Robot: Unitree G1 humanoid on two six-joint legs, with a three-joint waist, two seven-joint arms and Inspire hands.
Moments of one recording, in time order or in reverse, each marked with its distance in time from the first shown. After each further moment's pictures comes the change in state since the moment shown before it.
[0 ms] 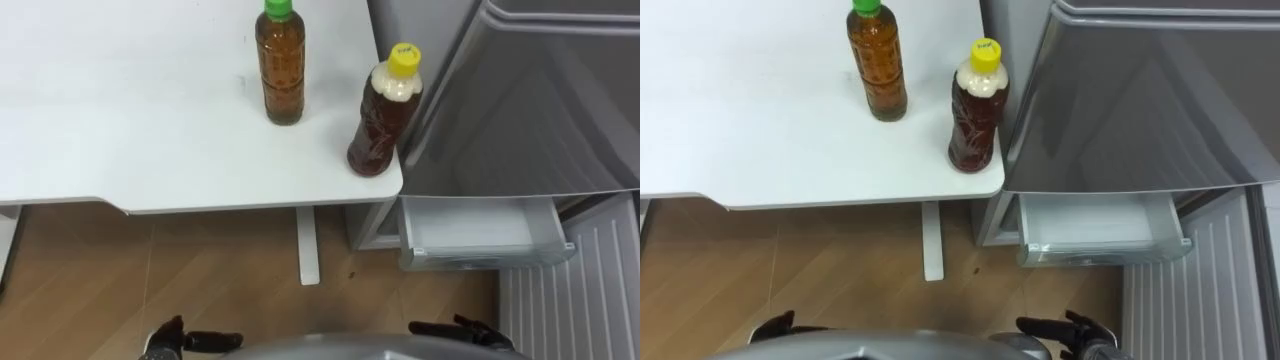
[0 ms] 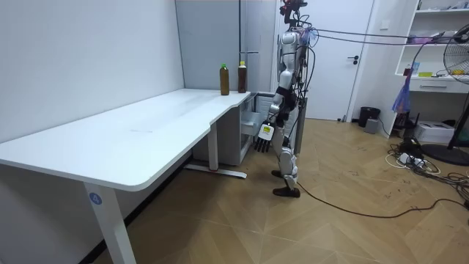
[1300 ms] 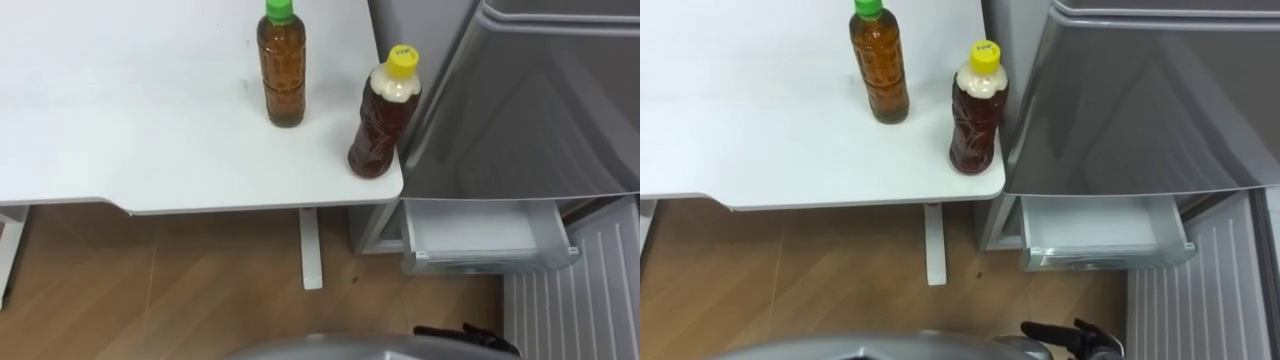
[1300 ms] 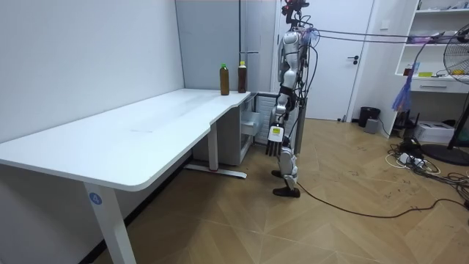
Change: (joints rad) left arm 0.072 -0.005 0.029 -0.006 -0.009 0.079 0.093; right arm 0.030 0.000 -0.016 -0.029 0.010 0.020 -0.044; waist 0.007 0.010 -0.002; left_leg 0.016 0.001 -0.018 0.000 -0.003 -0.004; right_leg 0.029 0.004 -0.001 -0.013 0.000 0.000
